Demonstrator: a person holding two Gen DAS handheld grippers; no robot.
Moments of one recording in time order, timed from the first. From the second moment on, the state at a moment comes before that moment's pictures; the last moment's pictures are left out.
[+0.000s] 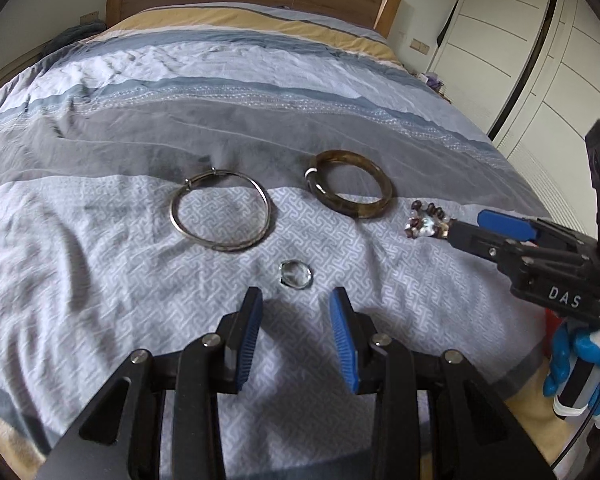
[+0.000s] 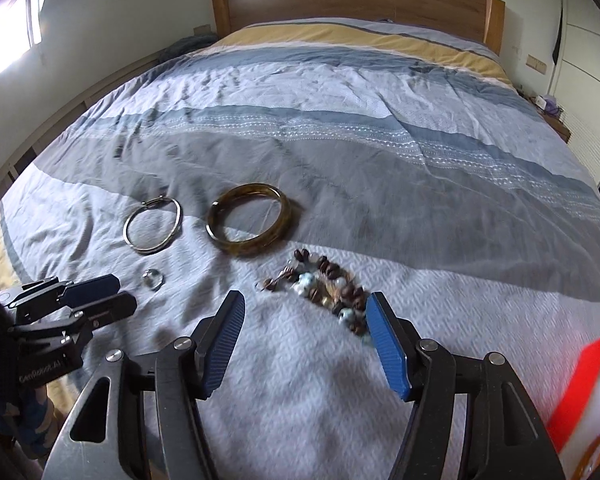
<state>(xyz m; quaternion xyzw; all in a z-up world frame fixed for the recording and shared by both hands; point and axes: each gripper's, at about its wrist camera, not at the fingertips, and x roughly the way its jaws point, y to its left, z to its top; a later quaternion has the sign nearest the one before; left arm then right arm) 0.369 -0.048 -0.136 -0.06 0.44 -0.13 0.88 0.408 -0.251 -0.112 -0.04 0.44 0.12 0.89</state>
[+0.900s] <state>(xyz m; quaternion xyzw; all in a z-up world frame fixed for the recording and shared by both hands) 0.383 -0.064 -0.153 -0.03 0.44 -0.15 0.89 0.416 -0.269 -0.152 0.00 0.44 0.12 0.89</state>
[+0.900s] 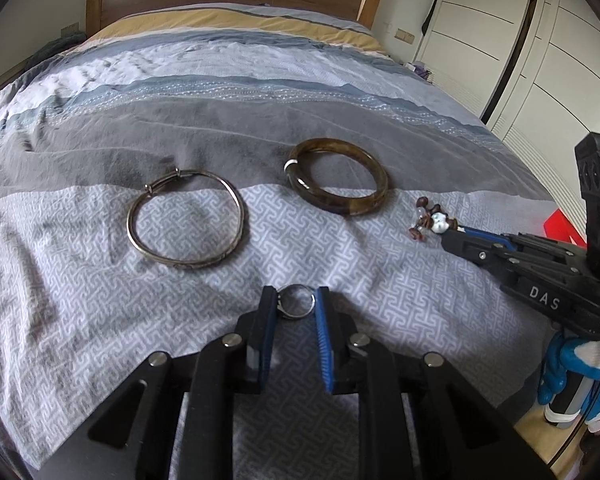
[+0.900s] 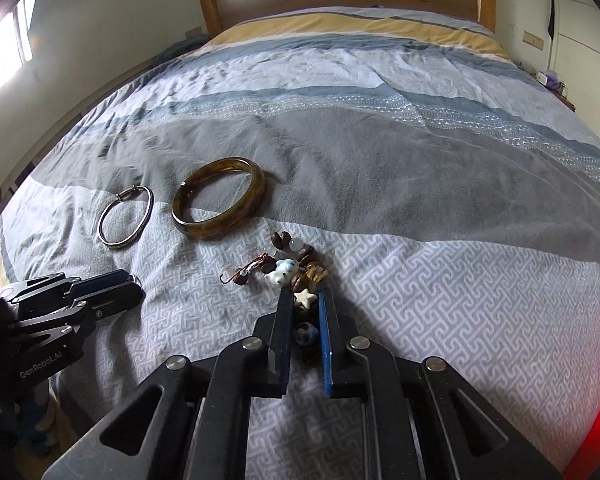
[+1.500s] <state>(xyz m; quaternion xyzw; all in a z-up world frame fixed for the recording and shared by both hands) 0.350 -0.108 -0.100 -0.04 0.41 -0.20 0.89 0.347 -0.303 -0.079 0.05 0.38 0.11 0.92</state>
